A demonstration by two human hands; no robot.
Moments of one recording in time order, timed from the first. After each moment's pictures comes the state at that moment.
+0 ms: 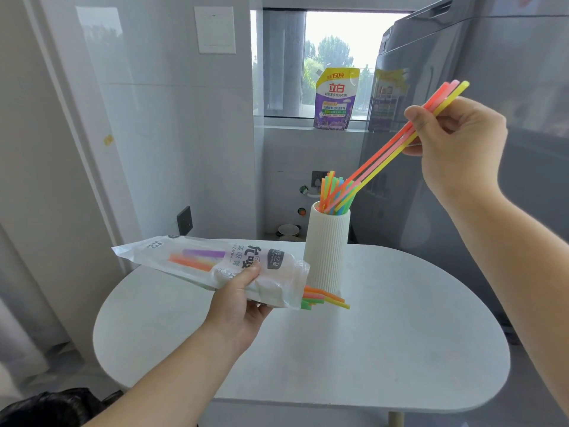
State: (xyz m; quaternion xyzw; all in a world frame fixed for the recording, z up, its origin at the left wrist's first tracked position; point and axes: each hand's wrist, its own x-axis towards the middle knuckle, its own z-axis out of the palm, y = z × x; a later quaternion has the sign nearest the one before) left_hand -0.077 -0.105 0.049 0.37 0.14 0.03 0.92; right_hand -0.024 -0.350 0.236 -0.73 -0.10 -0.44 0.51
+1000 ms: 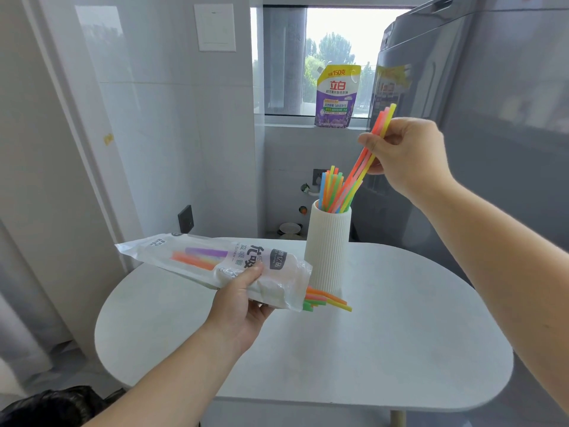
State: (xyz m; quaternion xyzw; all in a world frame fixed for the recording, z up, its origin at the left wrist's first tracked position) left_hand -0.076 -0.106 0.046 0.36 0.14 0.02 0.92; right_hand 0.005 -0.327 0.224 -0.82 -0.11 -0.31 0.46
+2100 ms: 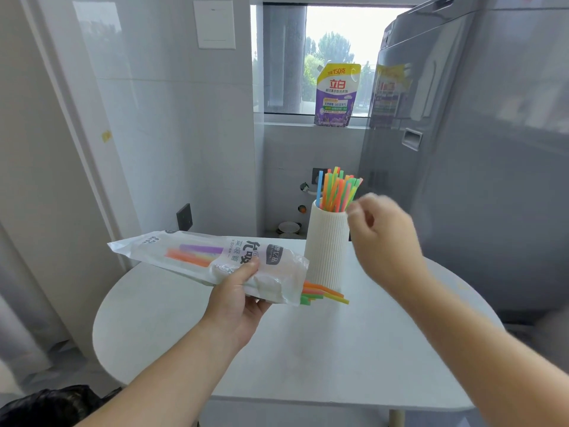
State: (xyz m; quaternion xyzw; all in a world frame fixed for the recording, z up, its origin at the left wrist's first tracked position) left_hand -0.073 -0.102 0.048 0.35 0.13 0.04 0.93; right_hand -0.047 -0.303 0.131 -0.88 -0.09 -0.29 0.37
